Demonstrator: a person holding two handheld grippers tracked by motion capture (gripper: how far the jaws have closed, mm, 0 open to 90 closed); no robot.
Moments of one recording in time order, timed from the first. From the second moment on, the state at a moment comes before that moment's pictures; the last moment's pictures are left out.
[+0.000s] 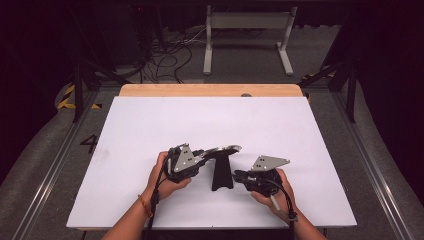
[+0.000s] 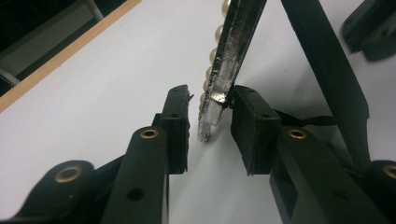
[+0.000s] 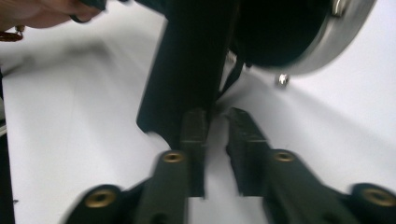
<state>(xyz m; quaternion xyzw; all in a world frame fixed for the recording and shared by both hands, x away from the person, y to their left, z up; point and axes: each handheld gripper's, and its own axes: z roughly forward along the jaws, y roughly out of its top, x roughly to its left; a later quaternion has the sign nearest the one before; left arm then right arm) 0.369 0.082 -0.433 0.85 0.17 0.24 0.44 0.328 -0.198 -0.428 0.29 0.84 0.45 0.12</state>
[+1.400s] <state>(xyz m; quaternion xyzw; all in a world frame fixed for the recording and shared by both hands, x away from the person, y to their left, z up) 0.366 0.077 -0.434 0.85 0.18 0.25 0.42 0.303 -0.133 -0.458 0.26 0.86 0.39 0.19</state>
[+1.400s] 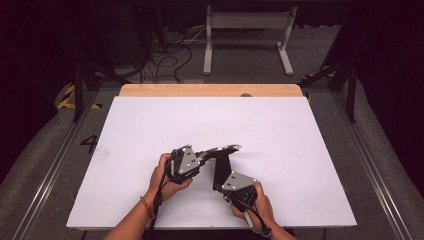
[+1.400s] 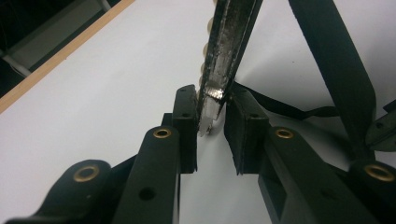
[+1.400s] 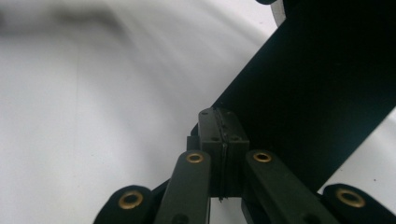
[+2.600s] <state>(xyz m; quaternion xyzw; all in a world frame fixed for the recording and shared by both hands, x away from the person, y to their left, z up) 0.359 0.069 -0.431 0.86 0.16 0.25 0.41 0.301 -0.124 -0.459 0.29 0.85 0.40 0.21</state>
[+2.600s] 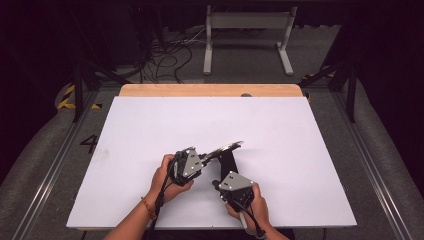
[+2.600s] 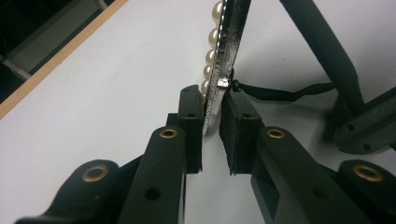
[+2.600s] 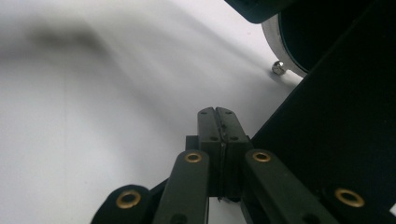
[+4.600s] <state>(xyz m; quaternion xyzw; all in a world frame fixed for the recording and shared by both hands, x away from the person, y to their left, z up) 0.365 0.043 -0.444 0.87 0.14 0.23 0.42 0.309 -0.194 -0.438 0.37 0.79 0.40 0.27</state>
